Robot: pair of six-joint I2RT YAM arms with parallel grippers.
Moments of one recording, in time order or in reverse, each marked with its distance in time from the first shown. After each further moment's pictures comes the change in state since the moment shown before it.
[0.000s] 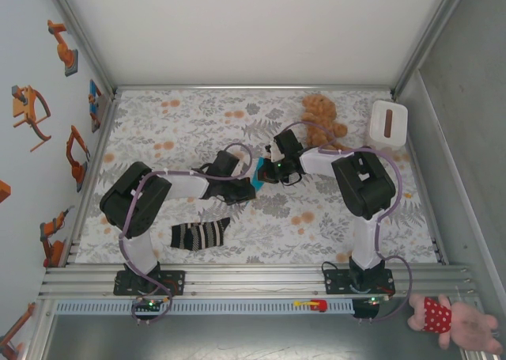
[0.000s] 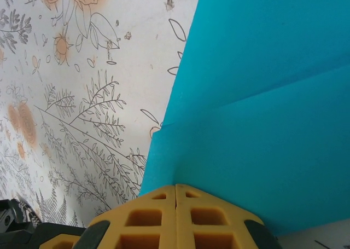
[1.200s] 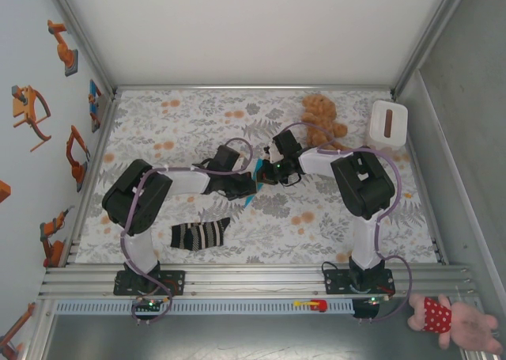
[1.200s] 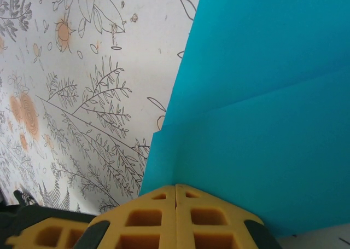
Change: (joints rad) left arm 0.016 0.032 0.074 -0.036 0.000 0.000; right arm 0.006 0.004 0.004 -0.013 -0.023 -0.003
